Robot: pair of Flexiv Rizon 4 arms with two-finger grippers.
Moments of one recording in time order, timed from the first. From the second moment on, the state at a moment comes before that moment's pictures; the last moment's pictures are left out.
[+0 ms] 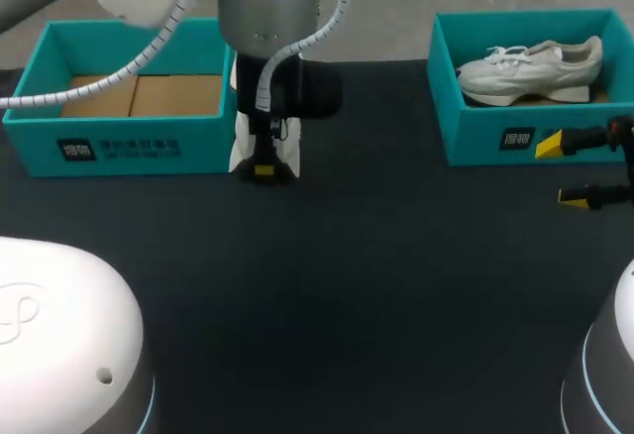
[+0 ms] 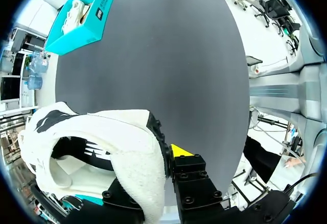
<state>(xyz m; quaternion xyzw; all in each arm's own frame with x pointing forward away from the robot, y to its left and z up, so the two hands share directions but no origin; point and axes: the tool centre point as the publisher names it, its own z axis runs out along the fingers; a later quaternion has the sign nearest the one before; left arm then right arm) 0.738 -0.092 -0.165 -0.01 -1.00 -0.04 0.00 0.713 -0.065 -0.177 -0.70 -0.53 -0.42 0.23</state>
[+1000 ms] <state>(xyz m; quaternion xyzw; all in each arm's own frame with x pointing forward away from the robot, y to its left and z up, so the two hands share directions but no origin) 0.789 0.055 -0.167 -0.06 -1.00 -0.03 0.02 0.713 -0.065 -0.177 -0.70 -0.53 -0.42 0.23</state>
